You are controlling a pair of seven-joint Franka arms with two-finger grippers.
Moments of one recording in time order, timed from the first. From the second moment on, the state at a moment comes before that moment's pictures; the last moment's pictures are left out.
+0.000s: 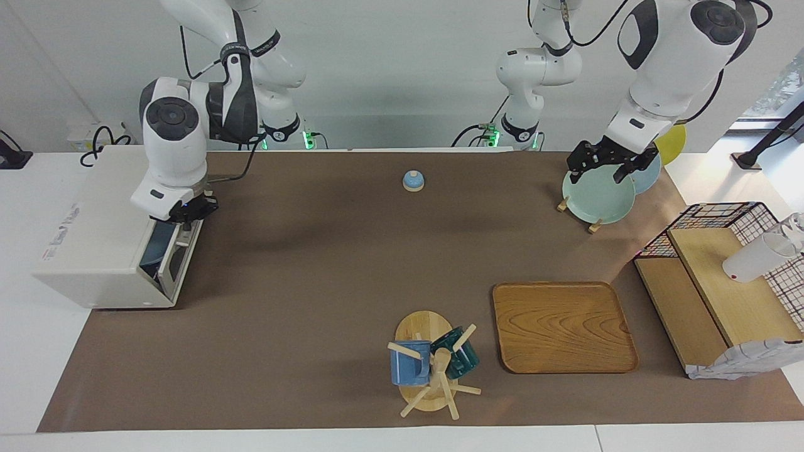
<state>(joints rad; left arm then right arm) -0.05 -0.03 -0.10 -1.68 -0.03 1.59 -0.08 -0.35 0.05 0.34 -1.93 -0.41 1.85 -0.27</state>
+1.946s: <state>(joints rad) -0.05 -0.03 -0.10 -1.68 -0.03 1.59 -0.08 -0.10 -0.04 0.08 -1.70 -0.06 1.49 -0.14</state>
